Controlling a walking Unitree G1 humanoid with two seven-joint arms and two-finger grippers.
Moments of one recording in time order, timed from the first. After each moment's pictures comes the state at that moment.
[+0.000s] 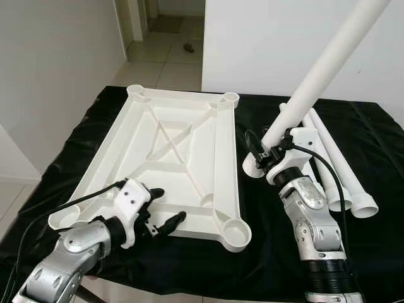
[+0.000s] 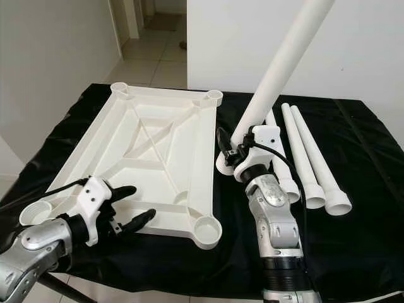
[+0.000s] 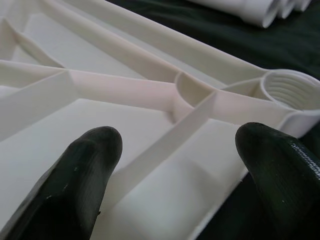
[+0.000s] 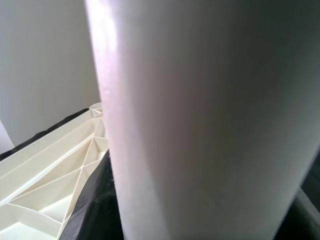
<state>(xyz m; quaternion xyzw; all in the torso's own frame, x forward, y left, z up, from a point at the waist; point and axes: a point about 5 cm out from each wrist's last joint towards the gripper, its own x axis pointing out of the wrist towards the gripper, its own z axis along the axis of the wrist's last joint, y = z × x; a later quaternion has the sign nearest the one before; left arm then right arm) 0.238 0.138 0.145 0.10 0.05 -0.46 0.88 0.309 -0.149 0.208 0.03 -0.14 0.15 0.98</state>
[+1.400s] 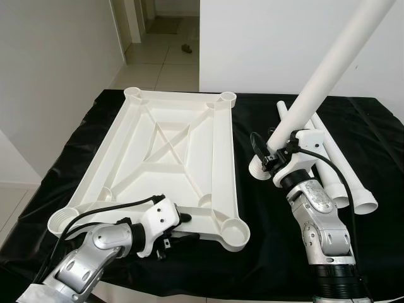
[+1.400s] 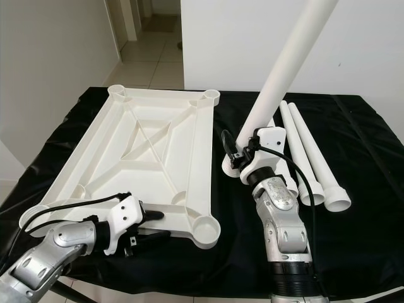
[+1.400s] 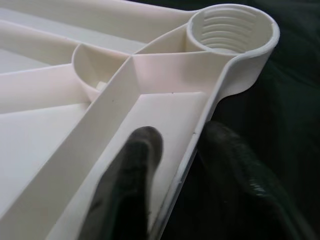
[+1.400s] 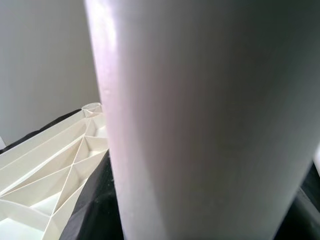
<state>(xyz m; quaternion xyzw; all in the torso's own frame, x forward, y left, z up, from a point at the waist) 0.248 0.109 0.118 0.18 0.07 -0.56 0.81 0.303 -0.157 0.210 0.01 -0.15 0.15 0.98</state>
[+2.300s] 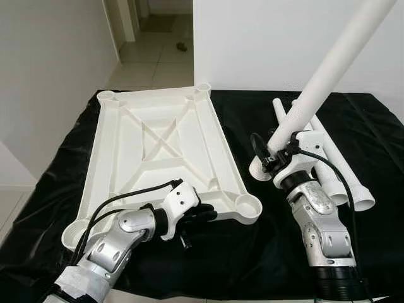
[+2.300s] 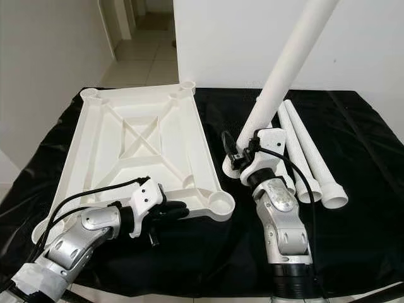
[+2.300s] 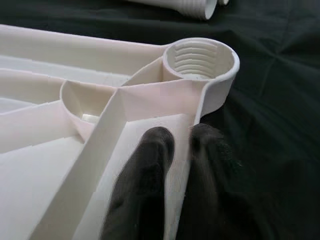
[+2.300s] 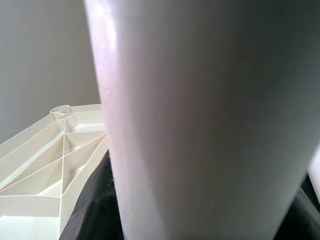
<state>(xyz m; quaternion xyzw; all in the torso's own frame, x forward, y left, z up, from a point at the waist) 0.273 0.078 0.129 0.12 0.04 -0.55 0.82 0.300 -0.158 0.209 0.01 -0.15 0.14 0.98</state>
